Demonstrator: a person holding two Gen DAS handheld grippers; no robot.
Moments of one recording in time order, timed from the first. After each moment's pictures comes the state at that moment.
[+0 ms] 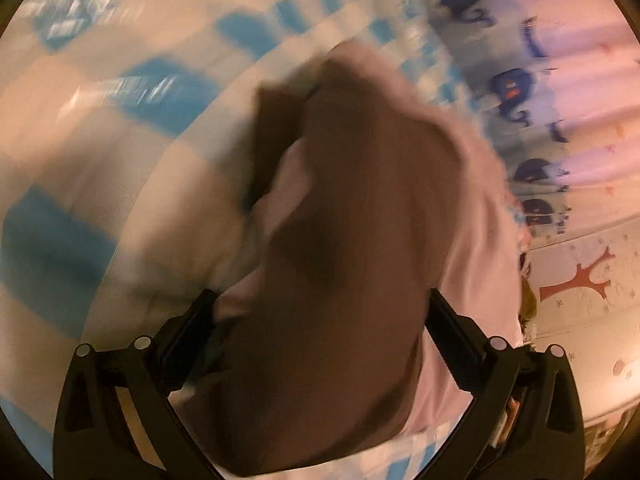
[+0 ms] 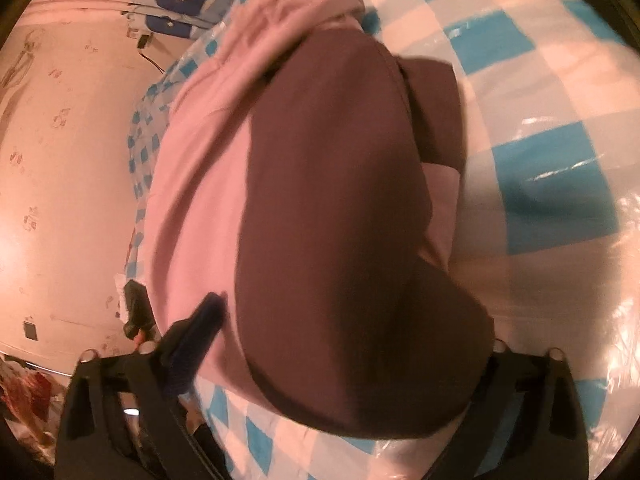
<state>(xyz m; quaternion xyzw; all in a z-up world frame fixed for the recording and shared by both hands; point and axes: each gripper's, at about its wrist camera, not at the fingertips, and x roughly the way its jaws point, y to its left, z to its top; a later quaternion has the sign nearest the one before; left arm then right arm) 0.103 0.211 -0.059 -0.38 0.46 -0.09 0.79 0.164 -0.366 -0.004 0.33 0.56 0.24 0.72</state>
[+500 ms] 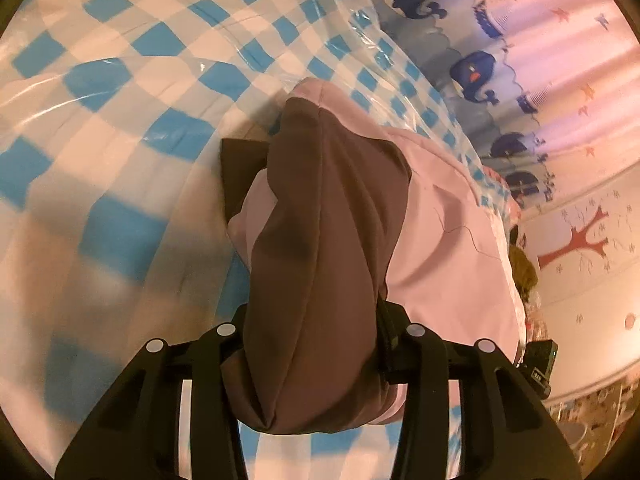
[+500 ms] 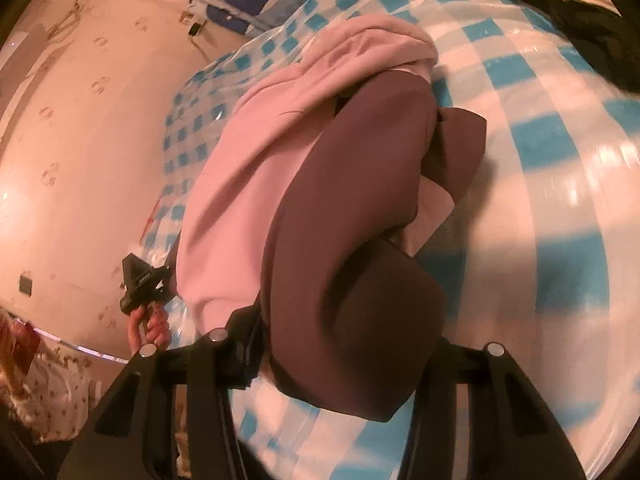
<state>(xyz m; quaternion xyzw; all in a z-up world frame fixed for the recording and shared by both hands) 0.041 0.240 0.006 -0.34 0.47 -0.12 0.80 0.066 -0.345 0.070 0.31 0.53 0.27 0.75</state>
